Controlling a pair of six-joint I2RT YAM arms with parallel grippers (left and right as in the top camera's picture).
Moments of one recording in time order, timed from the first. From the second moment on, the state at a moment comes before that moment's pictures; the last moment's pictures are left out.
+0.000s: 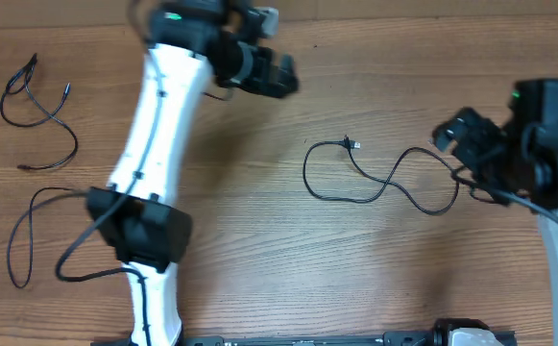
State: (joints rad) left arm -0.32 2.14 2.33 -1.34 0.41 -0.03; right arm -0.05 1.25 1.47 -1.28 -0.10 0.67
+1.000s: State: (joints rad) left arm -0.93 2.43 2.33 -1.21 -0.01 0.27; right arm -0.30 1.11 1.47 -1.38 0.05 0.67
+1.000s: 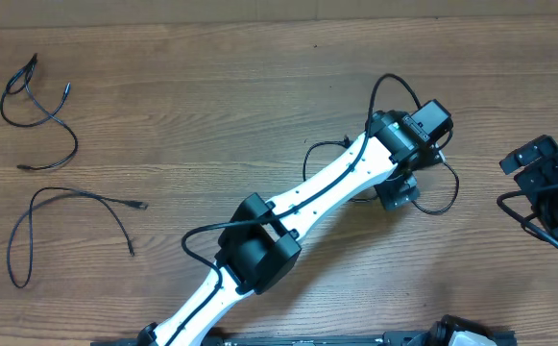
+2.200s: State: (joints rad) left arm -0.91 2.59 2.33 -1.05 0.07 0.34; right arm -0.30 1.11 1.47 -1.40 0.06 0.67
